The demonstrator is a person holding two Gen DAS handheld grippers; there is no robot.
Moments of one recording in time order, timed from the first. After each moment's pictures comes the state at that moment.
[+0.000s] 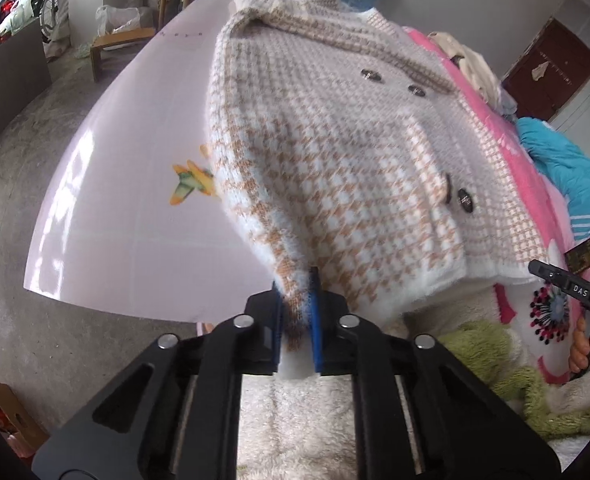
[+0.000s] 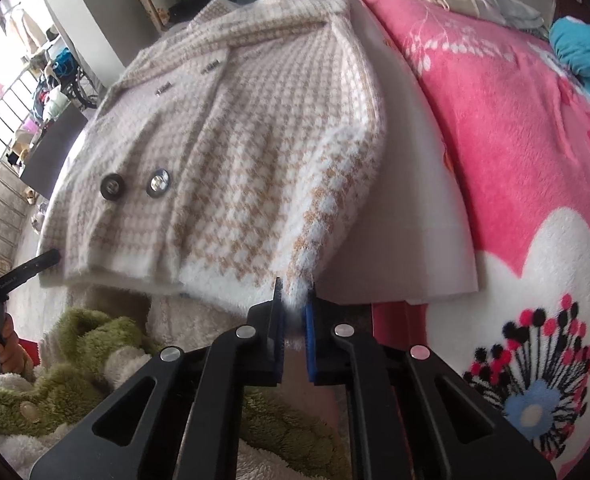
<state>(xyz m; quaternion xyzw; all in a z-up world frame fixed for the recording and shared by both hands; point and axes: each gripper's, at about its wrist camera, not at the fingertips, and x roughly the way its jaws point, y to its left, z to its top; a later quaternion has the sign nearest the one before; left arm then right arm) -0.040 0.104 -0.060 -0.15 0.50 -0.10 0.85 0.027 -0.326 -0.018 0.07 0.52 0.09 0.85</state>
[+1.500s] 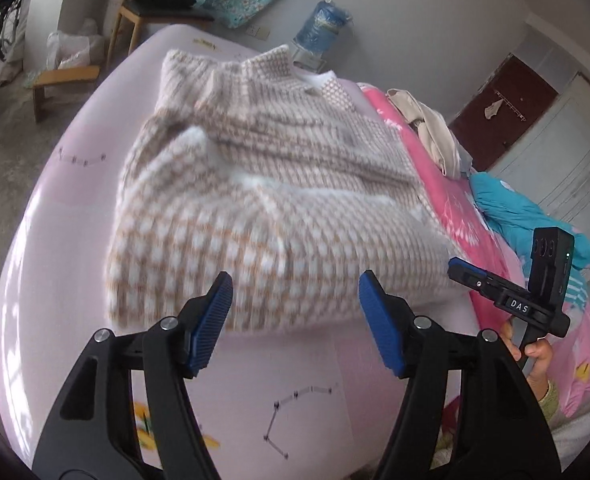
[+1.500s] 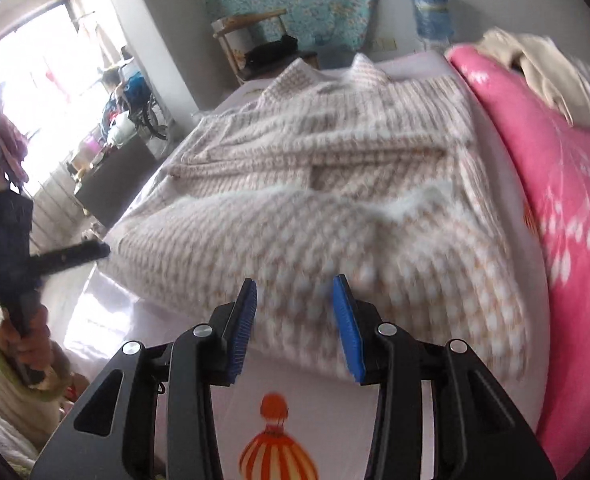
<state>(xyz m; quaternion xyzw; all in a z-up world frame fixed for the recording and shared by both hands) 0.099 0.098 -0.025 -0.21 0.43 -0.18 0.86 0.184 -0.289 -0.012 0.10 0.44 0.21 0.87</state>
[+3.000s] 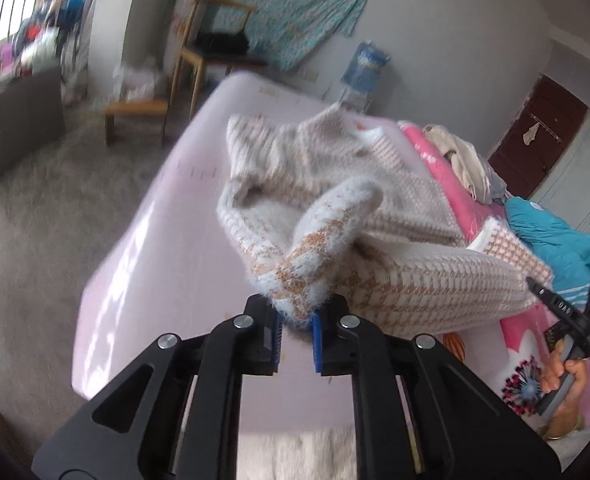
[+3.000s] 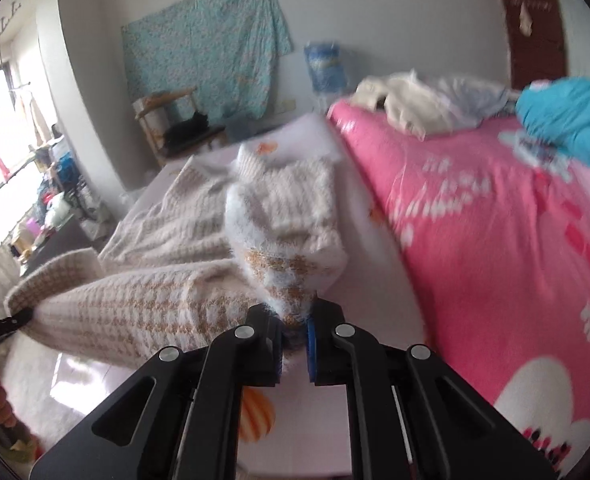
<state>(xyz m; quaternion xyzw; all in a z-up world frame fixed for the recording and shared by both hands) 0.009 0.146 0.016 -0.19 0.39 -0.07 0.90 0.084 -0.345 0.023 0.13 0.37 0.06 0.92</state>
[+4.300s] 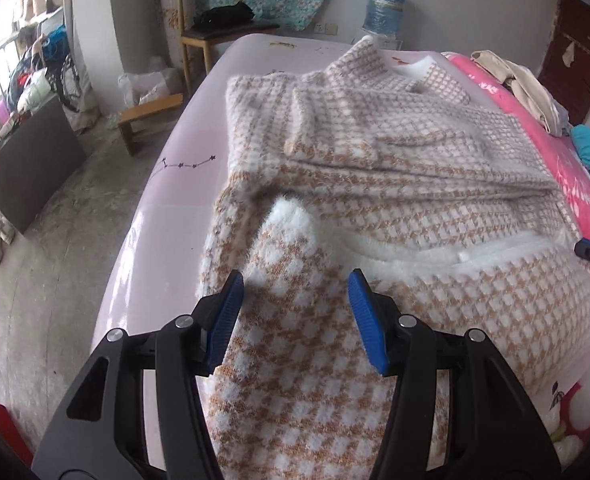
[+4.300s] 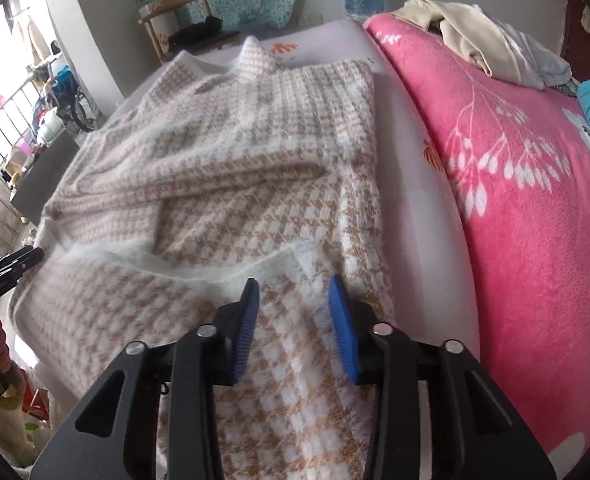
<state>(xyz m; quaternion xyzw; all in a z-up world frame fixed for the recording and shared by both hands) 0.119 0.101 -0.042 -0.05 0.45 -0.01 0.89 0.184 -0.323 -0.031 0.06 0.48 0.08 0.87</state>
